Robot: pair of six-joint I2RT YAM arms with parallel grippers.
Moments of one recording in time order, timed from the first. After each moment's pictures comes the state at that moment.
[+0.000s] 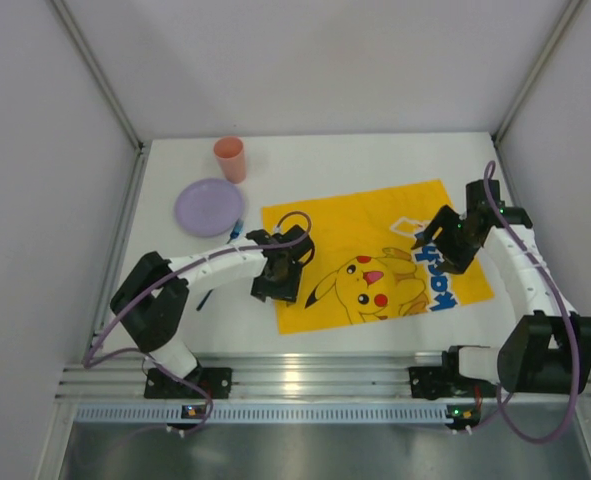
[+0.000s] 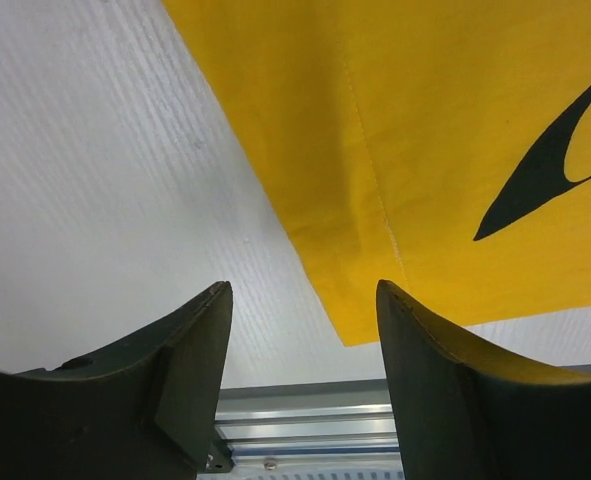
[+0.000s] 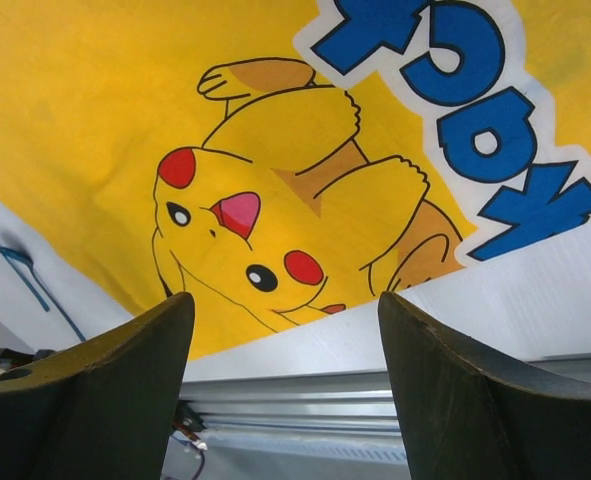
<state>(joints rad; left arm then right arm) -0.82 1.64 1.08 -0.86 -0.15 -0.64 -0.03 1.27 1.04 -0.95 -0.22 0.67</state>
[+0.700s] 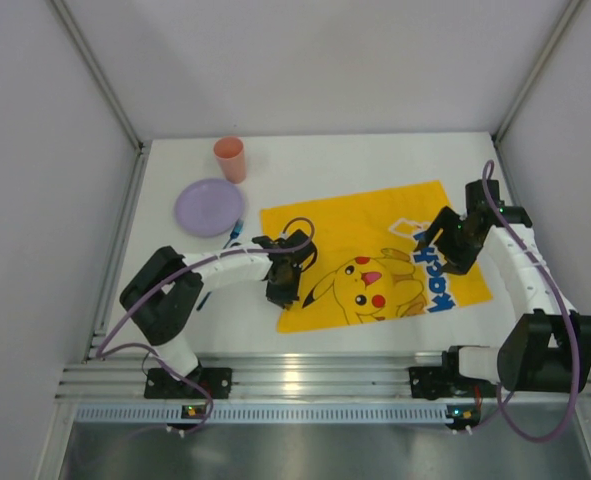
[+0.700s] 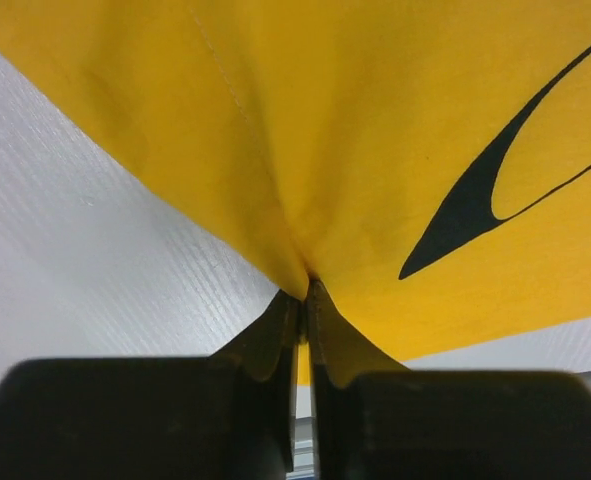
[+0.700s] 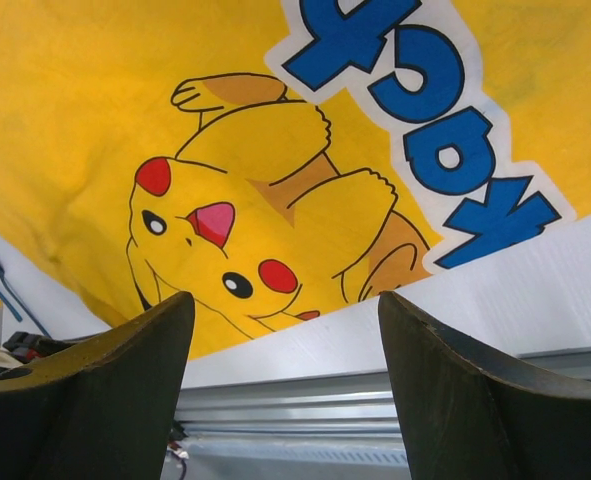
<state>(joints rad) -0.82 1.71 1.02 -0.68 -0.03 -0.65 -0.03 1.28 1.04 -0.97 -0.18 0.64</state>
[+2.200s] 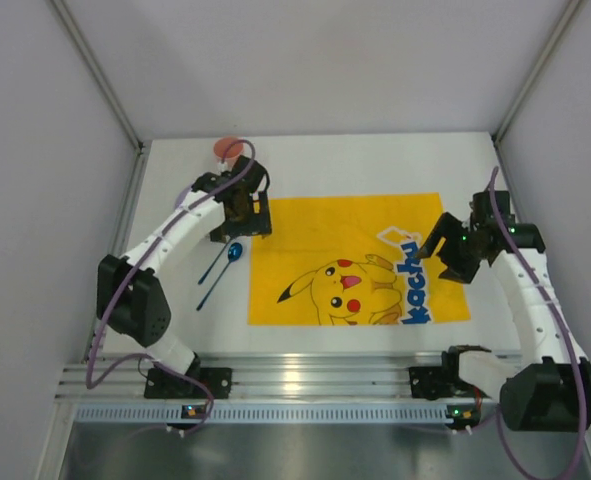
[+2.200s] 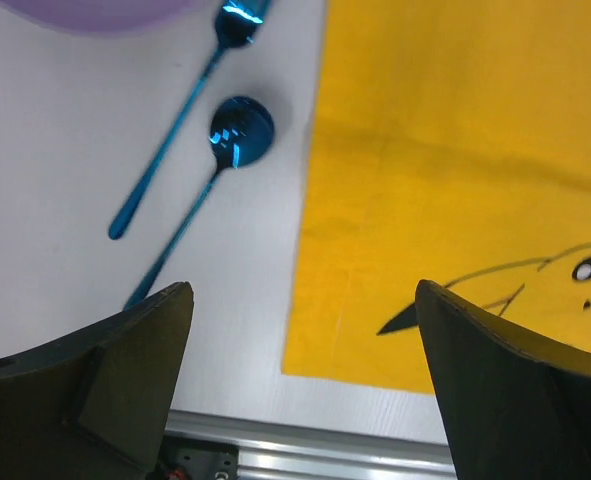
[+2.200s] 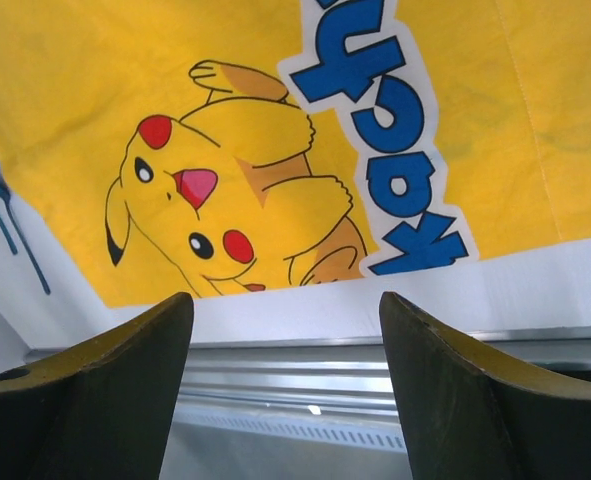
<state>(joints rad) -0.49 1.62 1.43 -1.03 -0.25 -0.58 -0.02 1.09 1.01 -1.03 -0.24 0.58</state>
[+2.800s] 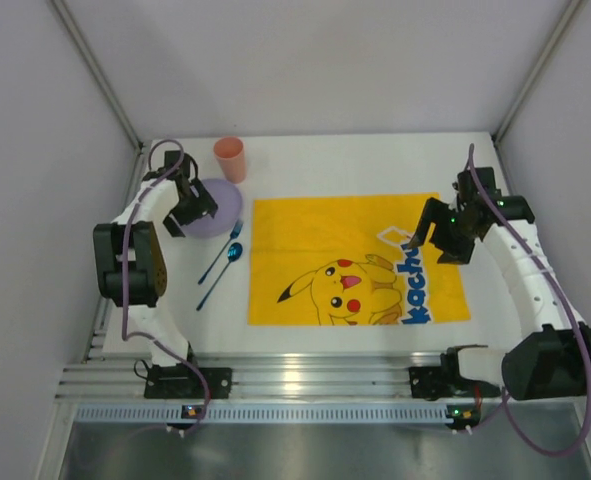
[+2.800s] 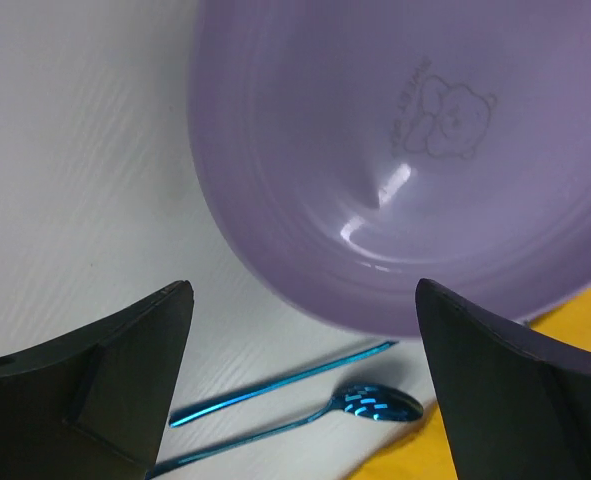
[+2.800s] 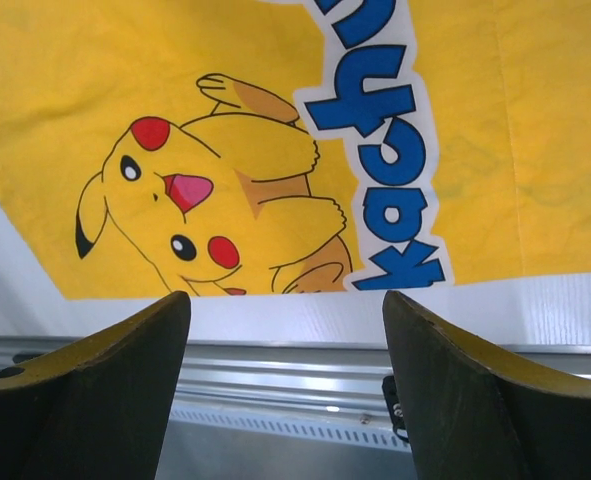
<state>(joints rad) 0.02 1.84 1.42 -0.73 -0.14 -0.60 0.08 1.24 1.18 -1.09 -0.17 0.47</state>
